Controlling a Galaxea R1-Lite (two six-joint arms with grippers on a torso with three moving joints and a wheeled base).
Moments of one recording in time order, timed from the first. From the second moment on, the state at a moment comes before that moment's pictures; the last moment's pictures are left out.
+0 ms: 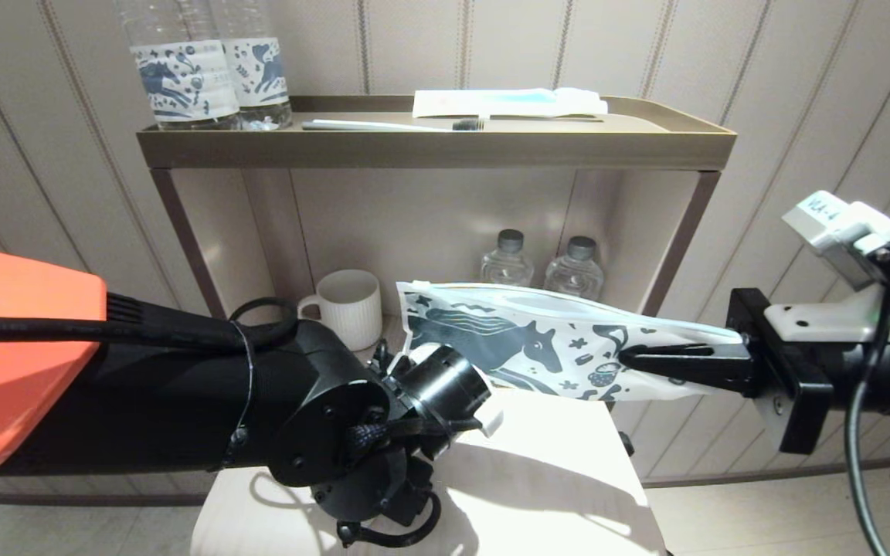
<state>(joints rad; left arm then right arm) -0.94 1.98 -1.30 0.60 0.49 -0.44 0.23 1.35 -0.80 -0.29 0.95 -0.27</state>
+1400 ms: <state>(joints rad) -0.88 1.98 -1.35 0.58 0.31 -0.40 0.23 1.35 -0.79 -0.29 0.95 -0.27</state>
